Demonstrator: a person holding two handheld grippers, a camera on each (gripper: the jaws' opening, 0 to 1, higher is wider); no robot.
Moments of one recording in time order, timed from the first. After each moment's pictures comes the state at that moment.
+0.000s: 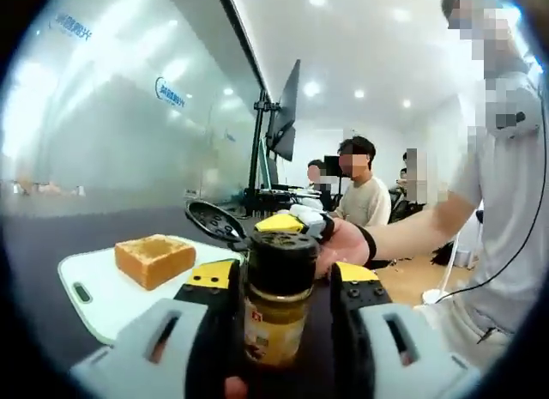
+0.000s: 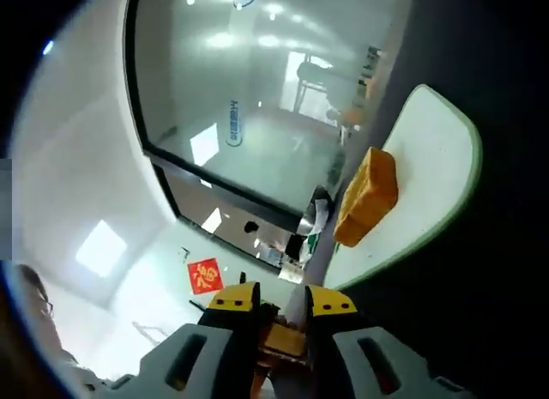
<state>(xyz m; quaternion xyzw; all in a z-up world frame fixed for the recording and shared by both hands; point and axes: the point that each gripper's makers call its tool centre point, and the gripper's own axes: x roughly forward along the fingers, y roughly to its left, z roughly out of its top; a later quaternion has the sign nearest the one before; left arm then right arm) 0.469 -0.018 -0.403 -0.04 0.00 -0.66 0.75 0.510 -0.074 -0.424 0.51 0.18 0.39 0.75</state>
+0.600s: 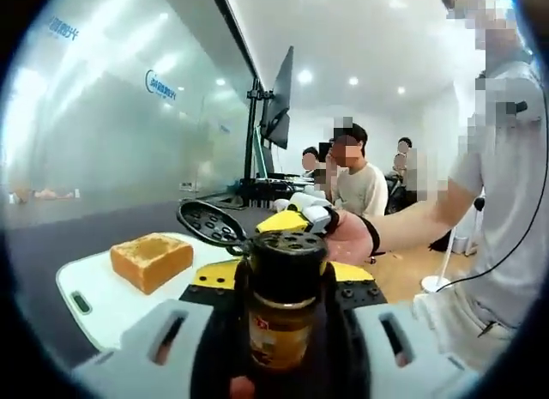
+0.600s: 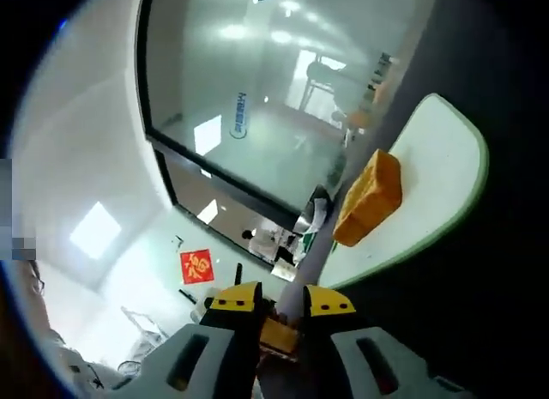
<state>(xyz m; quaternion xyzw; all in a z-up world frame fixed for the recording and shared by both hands) 0.466 -0.030 -0.408 -0.01 0.01 -0.67 0.75 0.512 -0.076 -0.426 0.47 0.17 0.39 0.77</state>
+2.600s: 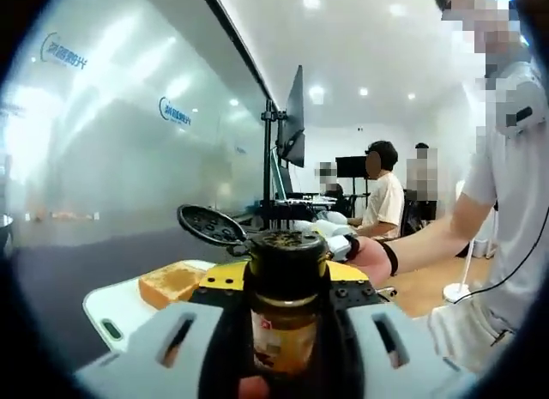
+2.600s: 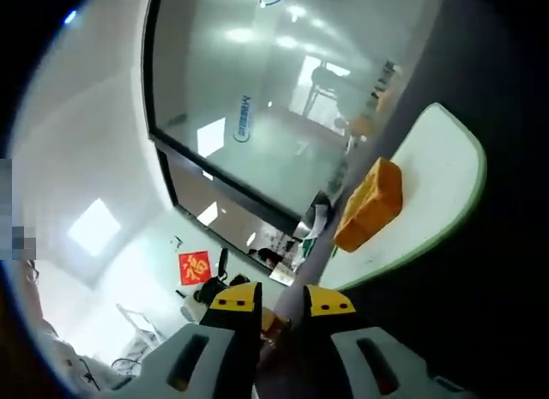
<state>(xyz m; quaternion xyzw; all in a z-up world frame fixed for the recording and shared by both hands) 0.496 -0.019 -0.369 -0.03 -0.04 -0.62 0.78 0.513 -0.081 -0.426 0.46 0.15 0.39 0.78</state>
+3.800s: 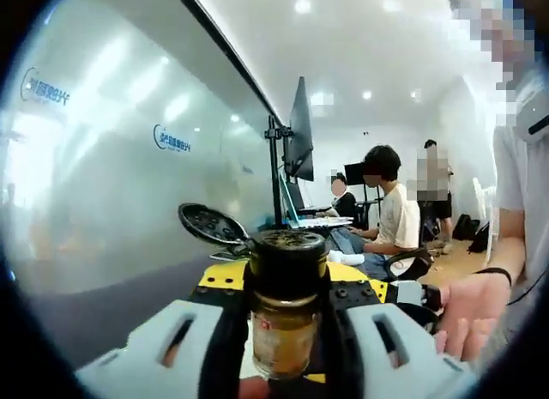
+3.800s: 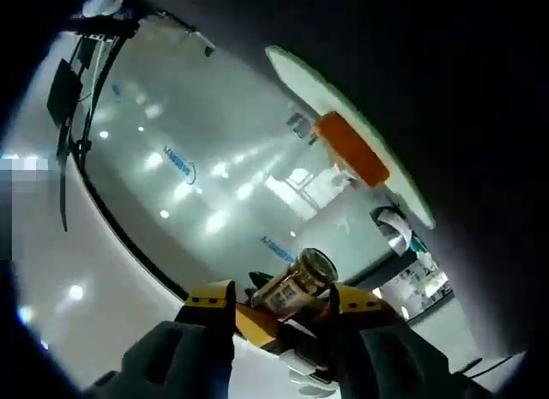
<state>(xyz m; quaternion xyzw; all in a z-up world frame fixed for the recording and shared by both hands) 0.516 -0.073 -0.291 -0.02 -0.09 -0.61 0.79 0.501 -0.051 -0.365 0.90 0.01 0.21 0.38</state>
